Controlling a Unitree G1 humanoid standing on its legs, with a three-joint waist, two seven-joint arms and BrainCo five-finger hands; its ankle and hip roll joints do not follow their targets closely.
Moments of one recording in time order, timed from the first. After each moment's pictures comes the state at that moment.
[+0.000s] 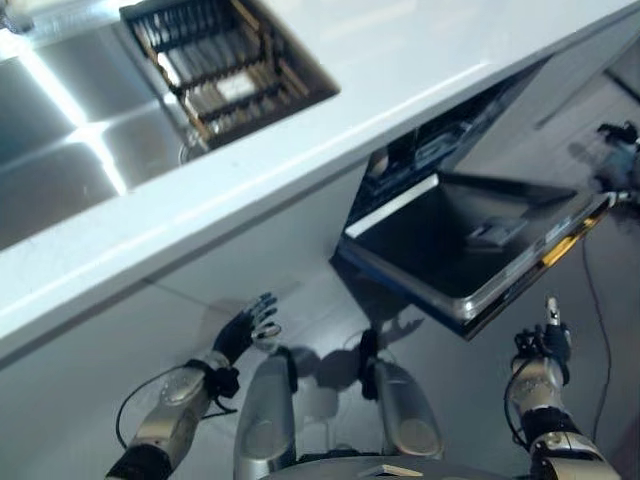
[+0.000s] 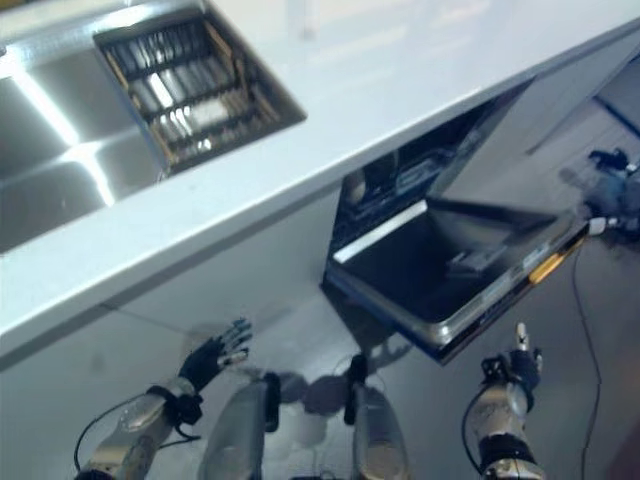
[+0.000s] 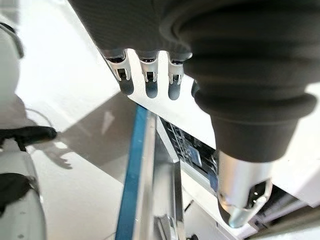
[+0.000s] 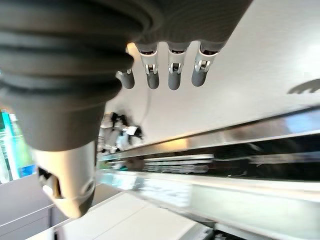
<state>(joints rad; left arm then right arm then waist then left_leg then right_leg) 0.01 0.53 -0.37 0.41 -0.69 -0.18 -0.30 -0.22 -0.34 -0.16 0.84 1.29 -0.35 -0.27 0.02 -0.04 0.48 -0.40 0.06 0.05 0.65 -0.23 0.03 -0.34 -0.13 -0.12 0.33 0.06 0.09</state>
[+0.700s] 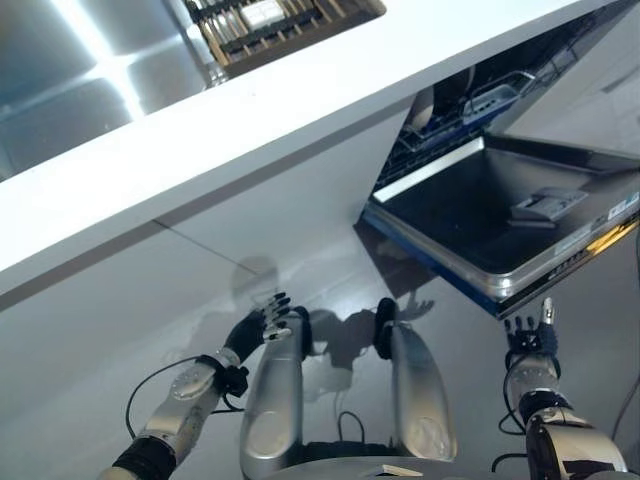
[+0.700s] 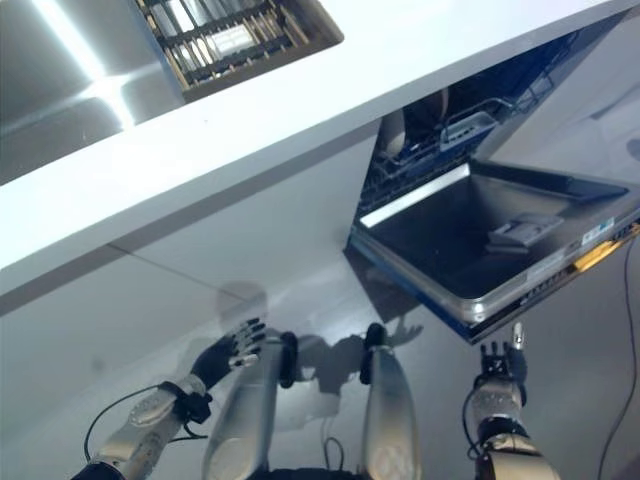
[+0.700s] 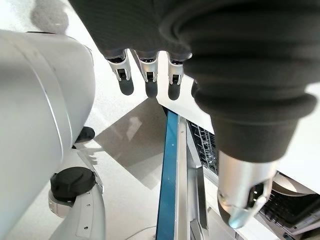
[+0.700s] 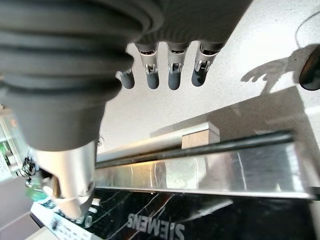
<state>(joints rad) 0.00 0.55 -0.48 0.40 -0.72 -0.21 -0.31 -0.36 -0.42 -0.19 1.15 1.49 -0.22 0.01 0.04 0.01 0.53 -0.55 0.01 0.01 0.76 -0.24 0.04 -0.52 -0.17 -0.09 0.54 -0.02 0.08</state>
